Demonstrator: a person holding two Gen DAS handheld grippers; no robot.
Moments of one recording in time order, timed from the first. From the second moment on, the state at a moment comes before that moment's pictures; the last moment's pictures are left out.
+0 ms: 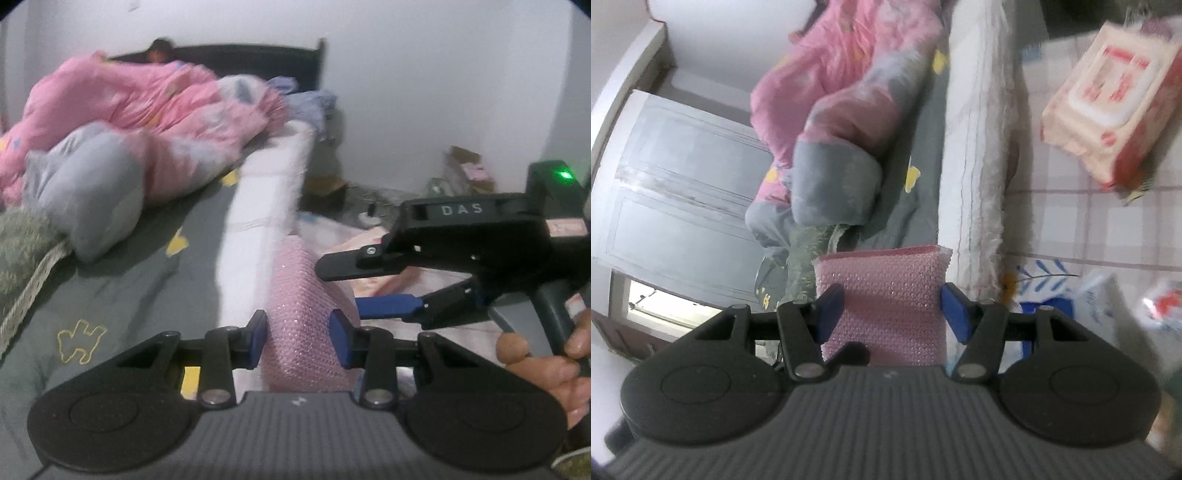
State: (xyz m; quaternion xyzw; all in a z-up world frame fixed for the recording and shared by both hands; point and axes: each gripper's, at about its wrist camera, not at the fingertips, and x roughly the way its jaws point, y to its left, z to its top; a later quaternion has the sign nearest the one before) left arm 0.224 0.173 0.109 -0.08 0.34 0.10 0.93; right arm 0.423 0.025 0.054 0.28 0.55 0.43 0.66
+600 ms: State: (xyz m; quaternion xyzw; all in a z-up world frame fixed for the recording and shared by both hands) left arm 0.268 -0.112 0.117 -0.05 0.38 -0.17 0.91; right arm 0.369 -0.352 0.080 0.36 0.48 0.23 0.77
